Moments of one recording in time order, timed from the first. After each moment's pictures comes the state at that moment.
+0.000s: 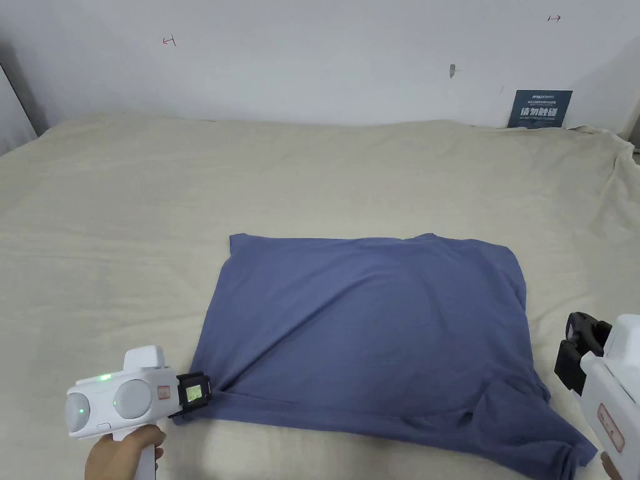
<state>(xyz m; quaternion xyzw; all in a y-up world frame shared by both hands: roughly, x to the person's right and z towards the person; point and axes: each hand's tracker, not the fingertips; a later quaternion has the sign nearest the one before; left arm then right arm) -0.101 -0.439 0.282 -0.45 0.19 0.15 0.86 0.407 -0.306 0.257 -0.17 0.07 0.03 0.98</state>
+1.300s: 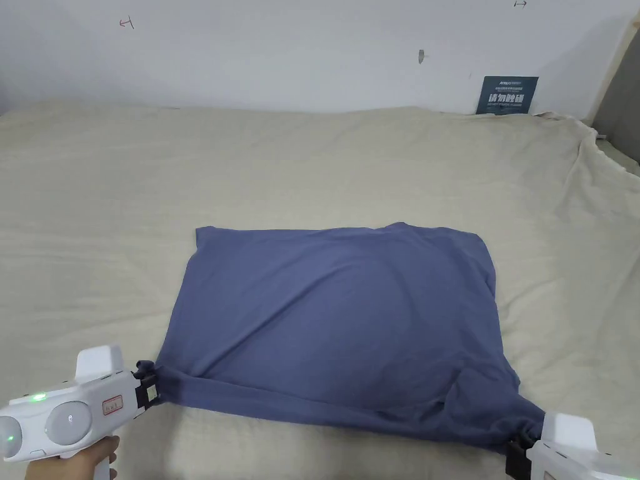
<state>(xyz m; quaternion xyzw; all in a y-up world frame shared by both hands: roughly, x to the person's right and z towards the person) -0.103 -0.425 0.296 -0.39 0.13 0.16 0.90 0.432 -0.440 0.249 -0.43 0.07 -0.01 0.90</state>
